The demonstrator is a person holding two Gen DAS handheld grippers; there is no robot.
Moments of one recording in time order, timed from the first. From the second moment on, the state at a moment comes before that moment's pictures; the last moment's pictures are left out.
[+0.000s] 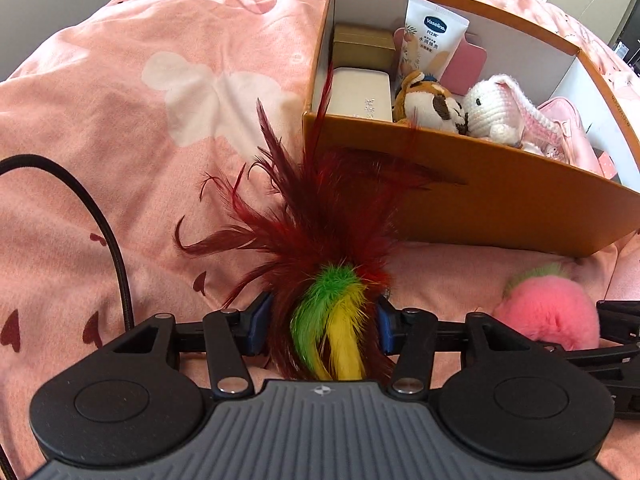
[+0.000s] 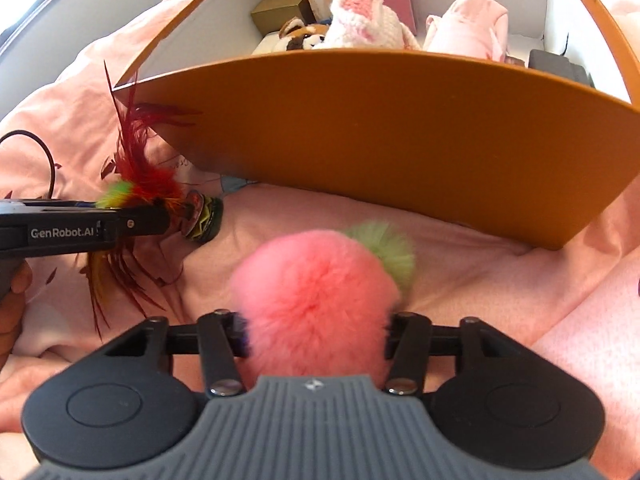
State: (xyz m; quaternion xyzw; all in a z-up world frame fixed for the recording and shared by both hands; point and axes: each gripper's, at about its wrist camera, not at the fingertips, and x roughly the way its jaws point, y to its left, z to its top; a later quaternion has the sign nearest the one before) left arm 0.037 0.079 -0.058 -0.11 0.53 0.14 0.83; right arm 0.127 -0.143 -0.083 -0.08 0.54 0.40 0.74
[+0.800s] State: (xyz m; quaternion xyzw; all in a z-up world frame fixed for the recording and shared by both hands) left arm 0.024 0.075 -0.043 -0.12 0.49 0.15 0.85; right arm 0.122 -0.171 -0.051 -0.07 0.48 0.37 0.79
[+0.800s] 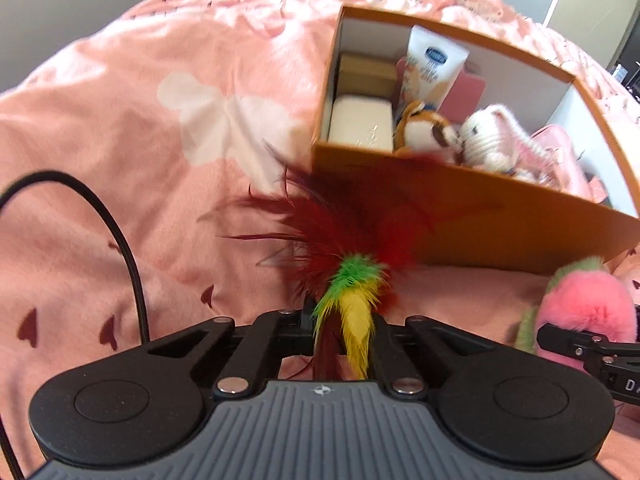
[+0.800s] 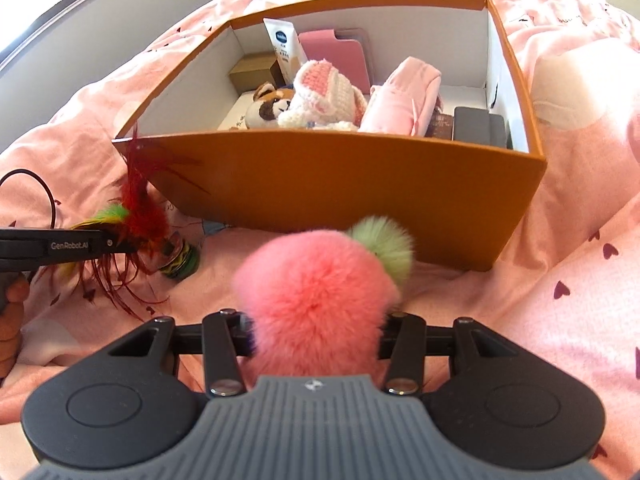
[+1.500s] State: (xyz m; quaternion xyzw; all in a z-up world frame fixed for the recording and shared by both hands) left arm 0.028 0.049 0.047 -0.14 0.39 0.05 0.91; right arm 0.113 -0.191 0.003 -0.04 0.41 0.40 0.81
